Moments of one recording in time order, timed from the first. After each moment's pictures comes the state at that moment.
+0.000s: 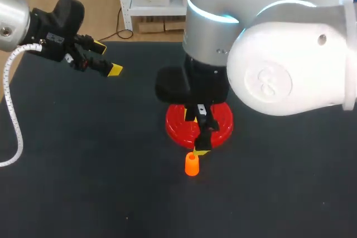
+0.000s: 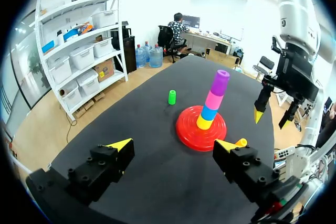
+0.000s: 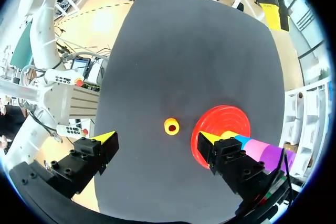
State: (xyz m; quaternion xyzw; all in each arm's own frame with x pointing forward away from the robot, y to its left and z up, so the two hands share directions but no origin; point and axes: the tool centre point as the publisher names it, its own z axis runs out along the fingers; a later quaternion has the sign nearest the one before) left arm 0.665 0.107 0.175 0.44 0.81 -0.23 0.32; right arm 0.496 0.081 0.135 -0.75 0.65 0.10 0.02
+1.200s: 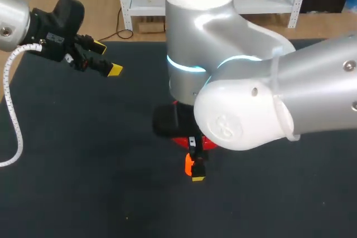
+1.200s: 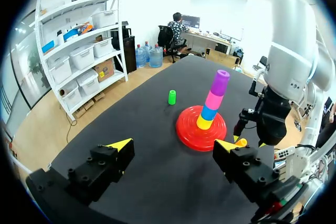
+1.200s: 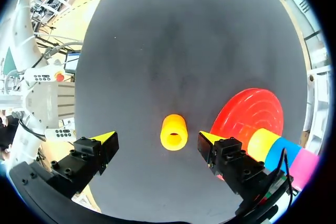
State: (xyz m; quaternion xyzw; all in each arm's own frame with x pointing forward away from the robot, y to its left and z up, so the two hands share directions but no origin) left arm 0.665 0.107 0.175 0.44 0.81 -0.23 0.32; right arm 0.497 0.077 0.033 -0.72 0.68 0.07 -0.06
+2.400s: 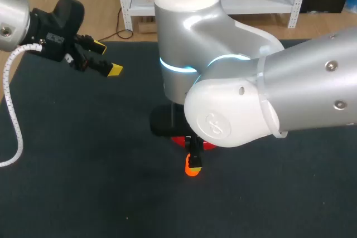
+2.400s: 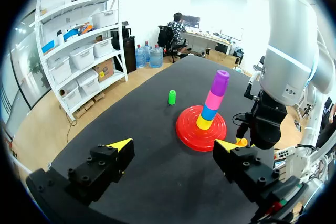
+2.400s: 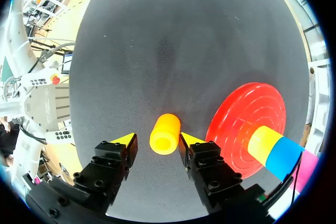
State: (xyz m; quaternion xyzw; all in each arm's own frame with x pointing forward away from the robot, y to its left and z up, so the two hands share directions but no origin) left arm 0.665 0.107 0.175 0.44 0.81 -0.23 0.32; right arm 0.504 0.078 0.026 -0.71 0.70 0.05 -0.07
